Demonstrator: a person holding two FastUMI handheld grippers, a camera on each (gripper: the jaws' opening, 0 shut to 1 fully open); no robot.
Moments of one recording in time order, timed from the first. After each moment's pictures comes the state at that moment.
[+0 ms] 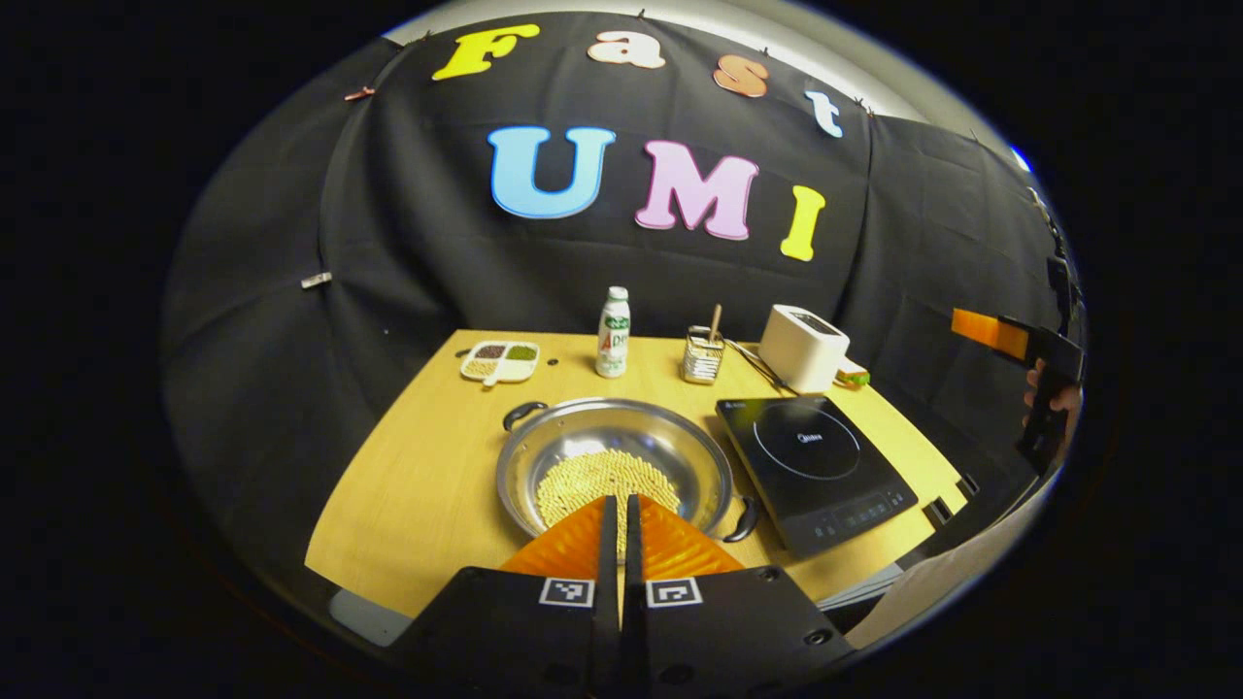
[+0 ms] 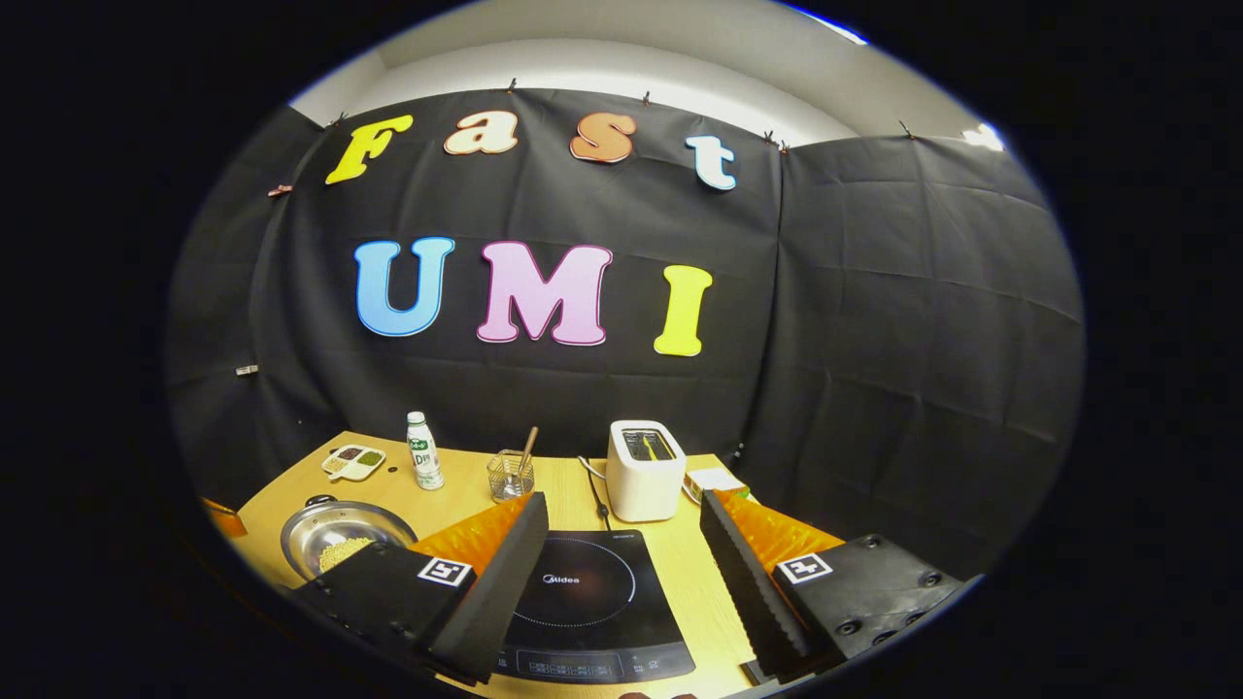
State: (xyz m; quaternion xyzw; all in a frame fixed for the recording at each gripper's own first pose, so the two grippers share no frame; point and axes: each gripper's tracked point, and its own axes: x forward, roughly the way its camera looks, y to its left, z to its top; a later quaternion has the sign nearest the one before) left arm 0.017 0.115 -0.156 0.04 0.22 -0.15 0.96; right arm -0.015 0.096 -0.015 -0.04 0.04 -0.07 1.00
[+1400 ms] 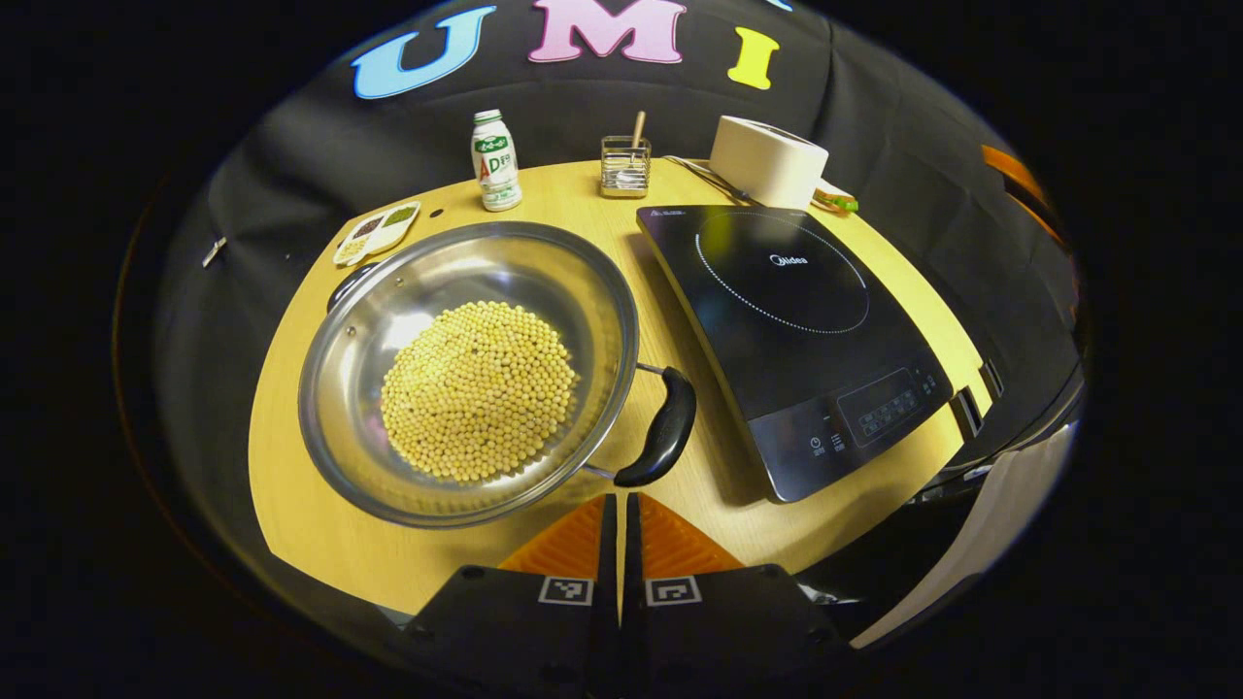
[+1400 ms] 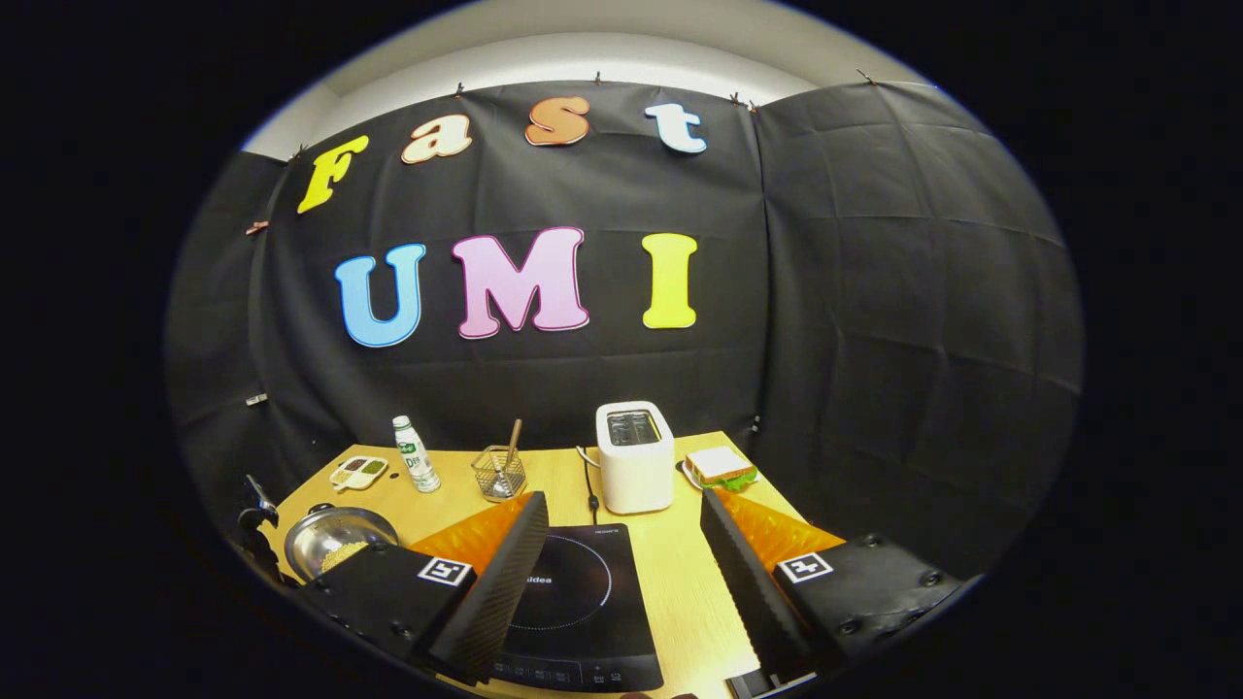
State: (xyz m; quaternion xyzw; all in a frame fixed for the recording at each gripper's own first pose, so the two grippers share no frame) left arm 0.033 0.008 -0.306 0.14 0.45 -0.18 0.87; right arm 0.017 0.004 -0.043 0.03 0.06 -0.05 1.00
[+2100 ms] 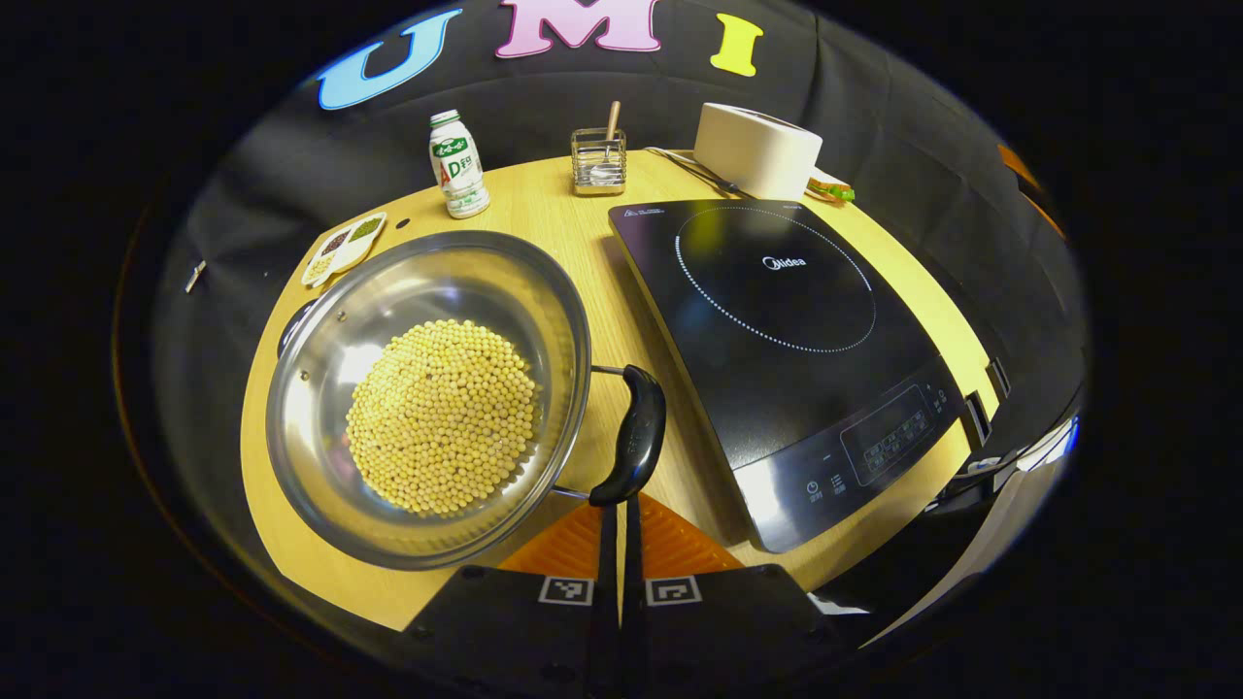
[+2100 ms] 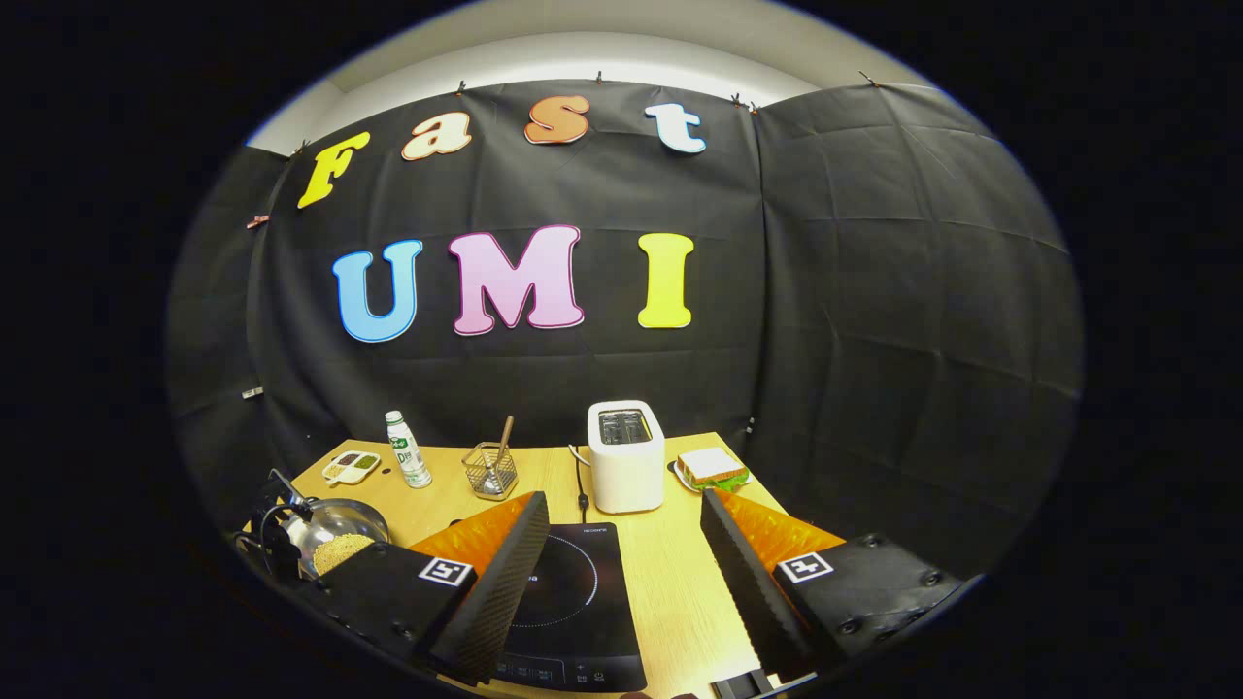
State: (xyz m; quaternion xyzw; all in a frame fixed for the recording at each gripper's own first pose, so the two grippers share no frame) left arm 0.064 -0.025 -0.317 0.15 0.45 -0.19 0.86; right arm 0.019 -0.002 -0.046 0.02 0.06 -0.05 1.00
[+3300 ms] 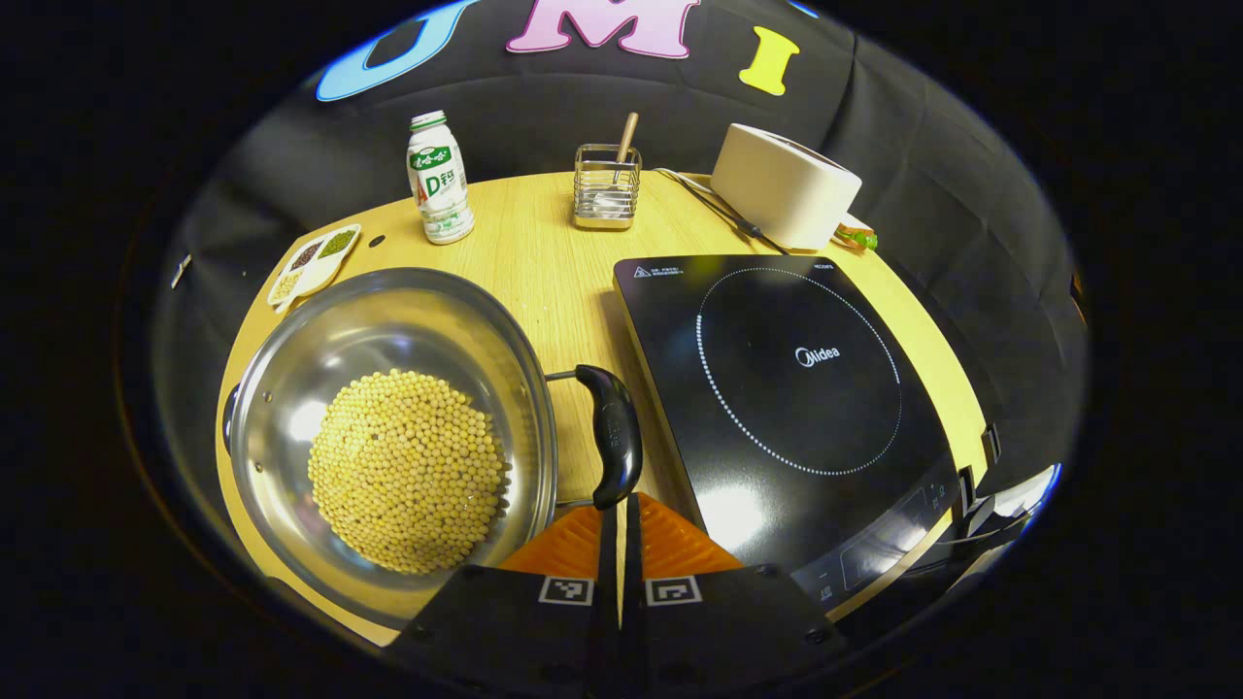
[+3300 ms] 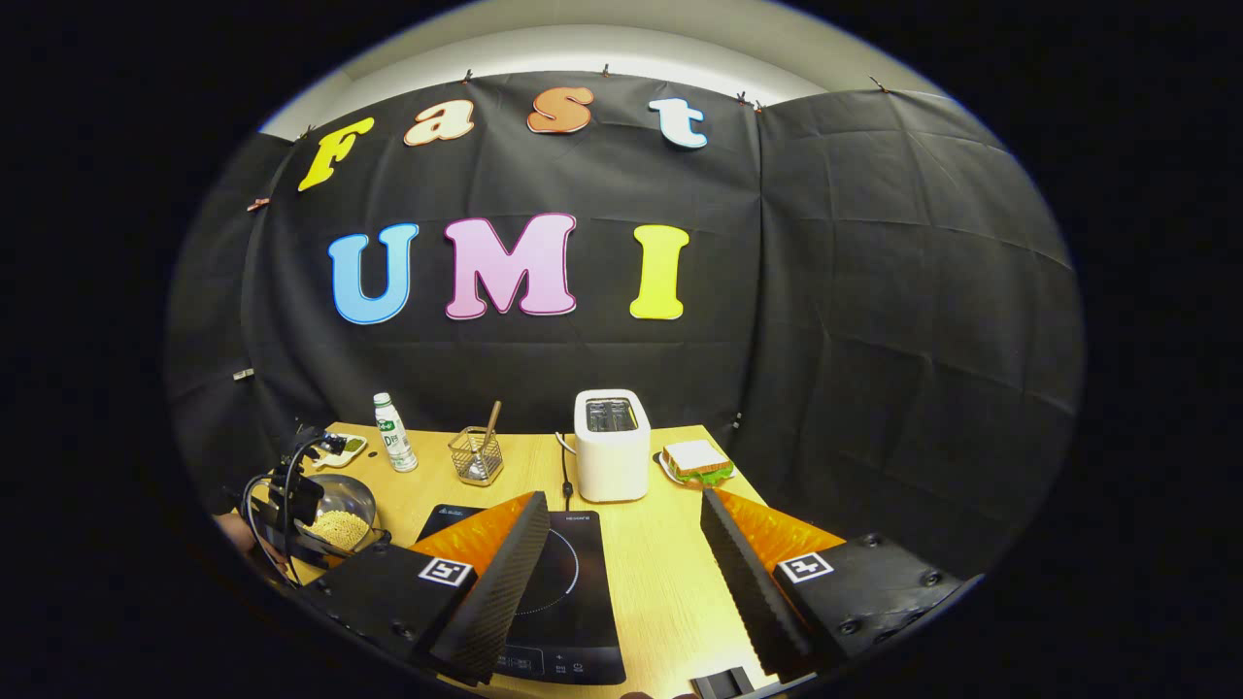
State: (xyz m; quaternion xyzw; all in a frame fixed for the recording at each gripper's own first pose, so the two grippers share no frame) left arm 0.149 -0.063 -0.312 0.10 0.44 -0.20 0.87; right arm 0.010 -0.013 -0.054 -0.01 0.08 -0.06 1.00
